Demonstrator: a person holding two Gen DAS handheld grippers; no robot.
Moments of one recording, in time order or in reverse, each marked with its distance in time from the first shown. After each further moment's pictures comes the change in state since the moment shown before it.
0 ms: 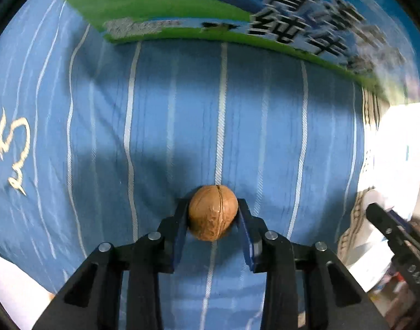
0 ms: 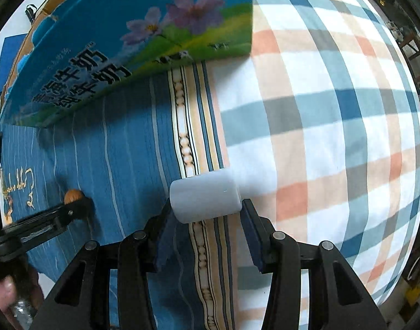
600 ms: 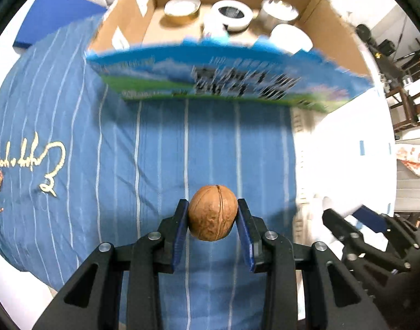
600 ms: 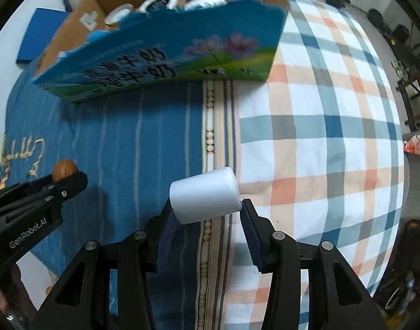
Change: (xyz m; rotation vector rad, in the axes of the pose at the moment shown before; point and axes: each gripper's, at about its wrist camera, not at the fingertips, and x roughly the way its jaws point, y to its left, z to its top) left arm -0.119 -0.044 -0.044 0.050 -0.226 -0.023; right arm -0.048 0.045 -0.039 -0.172 -0.104 -0.044
